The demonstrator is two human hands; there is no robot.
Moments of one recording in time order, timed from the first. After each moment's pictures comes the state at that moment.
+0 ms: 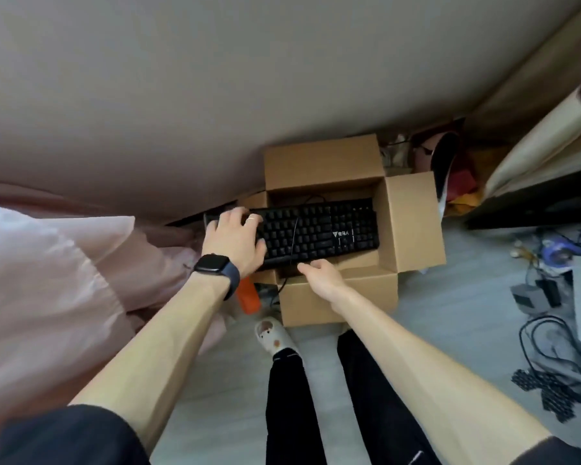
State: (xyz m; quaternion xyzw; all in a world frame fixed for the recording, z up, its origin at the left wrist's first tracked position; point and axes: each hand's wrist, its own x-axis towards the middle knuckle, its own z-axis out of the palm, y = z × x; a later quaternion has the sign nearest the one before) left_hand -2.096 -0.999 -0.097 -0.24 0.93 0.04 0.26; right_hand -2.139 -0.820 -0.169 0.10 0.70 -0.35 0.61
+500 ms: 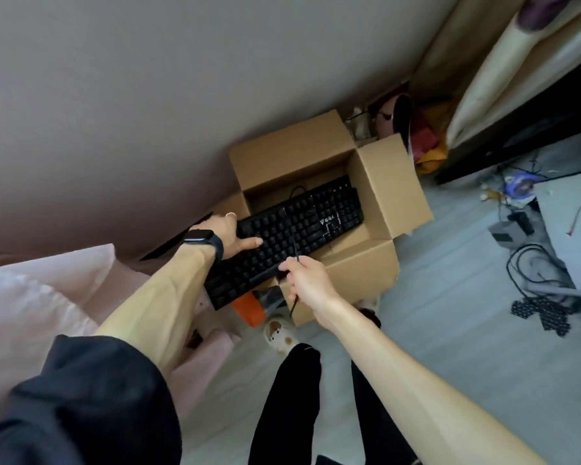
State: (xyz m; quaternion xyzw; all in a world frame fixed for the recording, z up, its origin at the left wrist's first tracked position) left_hand -2.126 -1.059 -0.166 -0.15 0.87 0.03 0.46; right_hand -2.082 -0.851 -0.164 0.23 0.65 -0.52 0.51
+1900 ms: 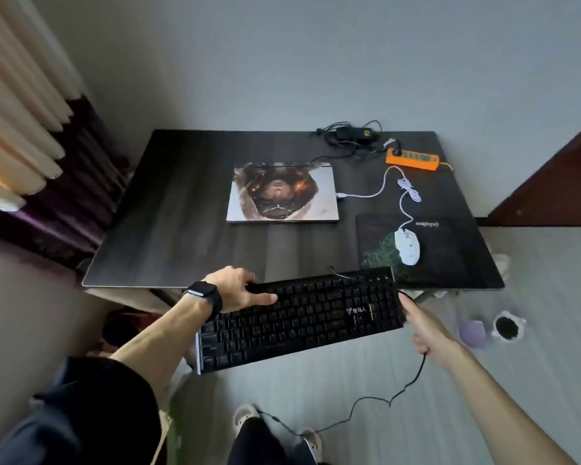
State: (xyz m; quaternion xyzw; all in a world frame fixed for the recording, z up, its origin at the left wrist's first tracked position) left_hand -2.102 -0.370 0.208 0.39 0.87 0.02 0.30; right_hand -1.794 -0.129 0.144 0.59 0.58 -0.57 0.02
